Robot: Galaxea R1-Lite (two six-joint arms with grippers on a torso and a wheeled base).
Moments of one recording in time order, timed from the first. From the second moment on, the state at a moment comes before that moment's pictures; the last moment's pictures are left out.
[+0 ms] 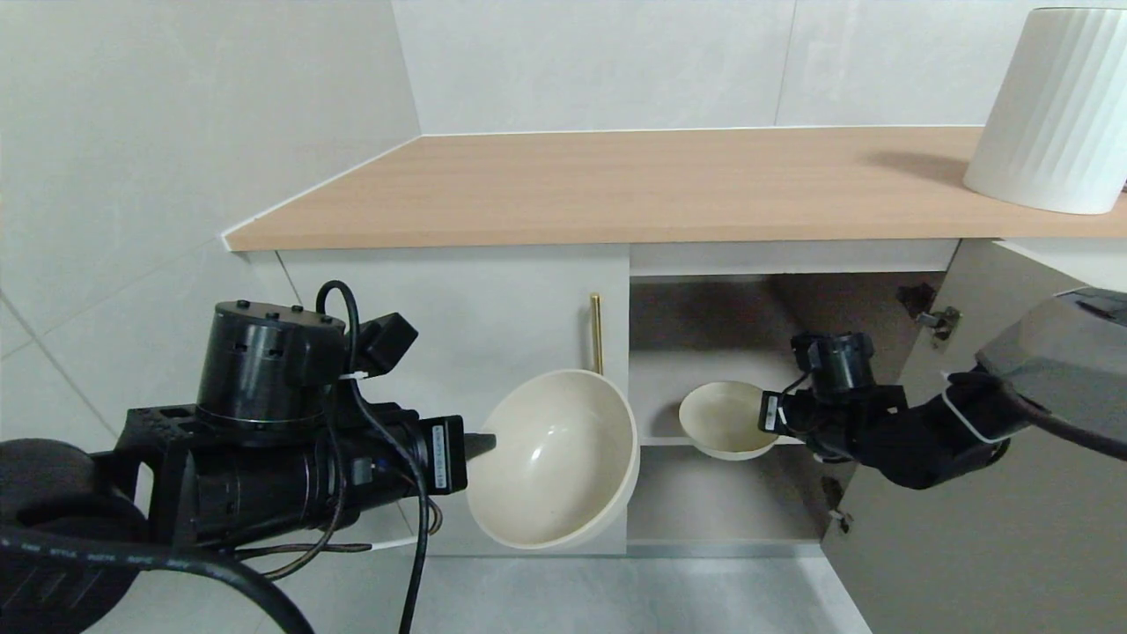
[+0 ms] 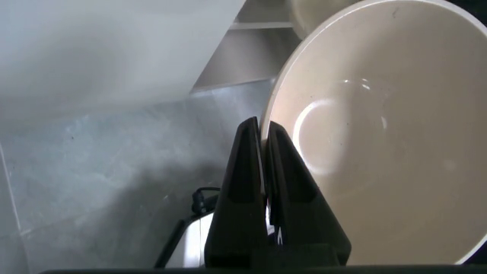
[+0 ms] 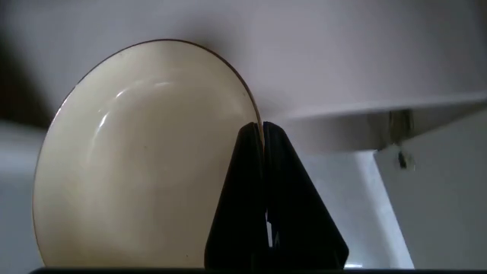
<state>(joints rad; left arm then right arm) -0.50 1.57 -0.73 -0.30 -0.12 -0.45 0.32 2.21 -1.05 -0.60 -0.22 0.36</state>
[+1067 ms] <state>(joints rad) -0.51 1.59 -0.73 -0.30 -0.11 -0.45 0.24 2.55 -1.45 -0.56 -0.38 0.36</state>
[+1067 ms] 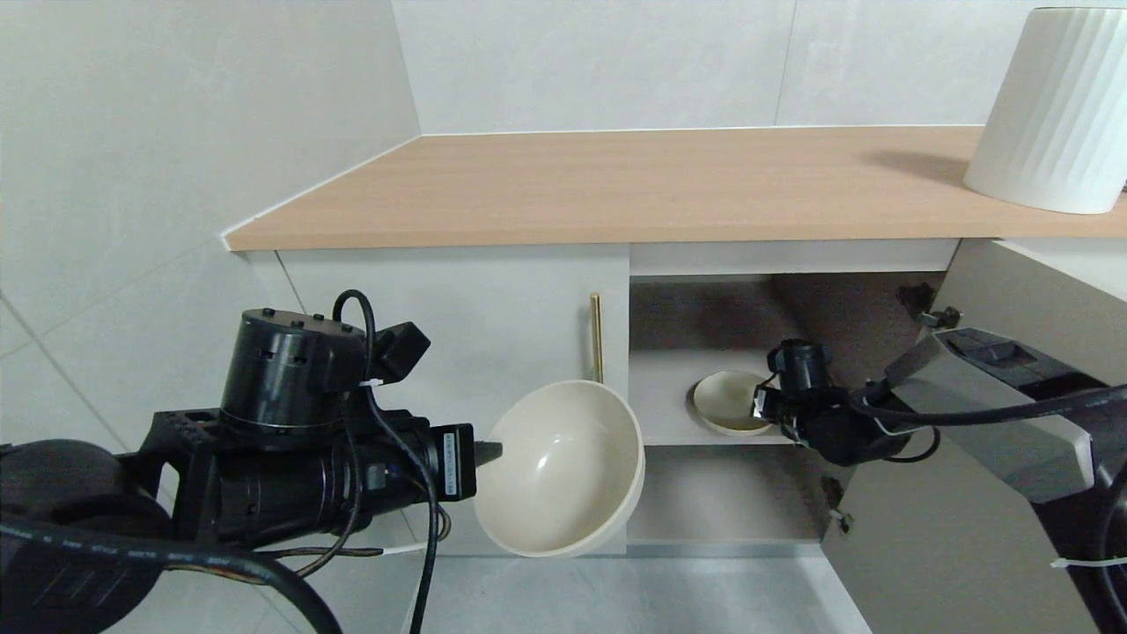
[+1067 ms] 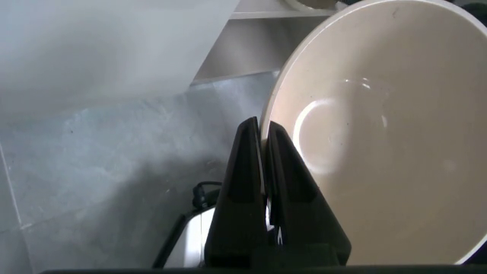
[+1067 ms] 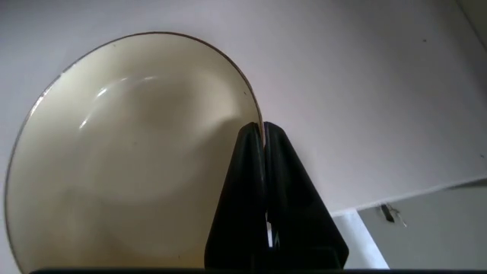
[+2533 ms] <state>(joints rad) -0.55 1.71 -0.79 -0.30 0.01 -0.38 0.31 2.24 -1.22 -0.44 -0.31 0.42</state>
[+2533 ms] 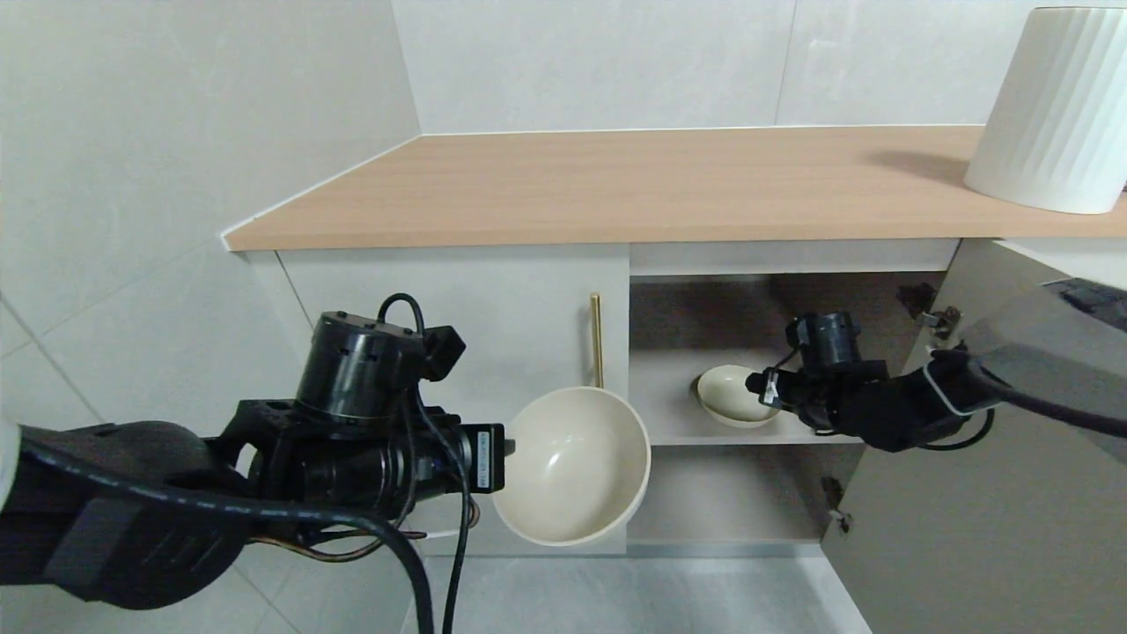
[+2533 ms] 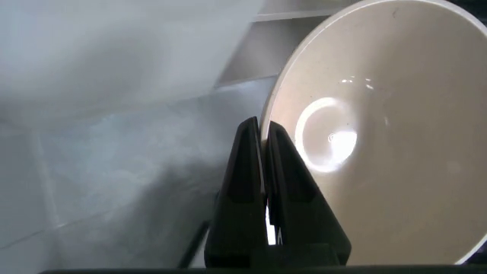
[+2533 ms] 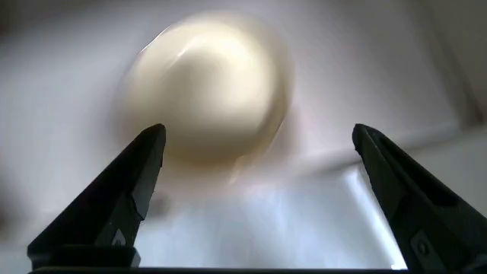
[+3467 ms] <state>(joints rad) -0.68 1.82 -0.78 -0.30 0.13 -0.35 0.74 1.69 -1.01 0.08 -0.02 0.42</state>
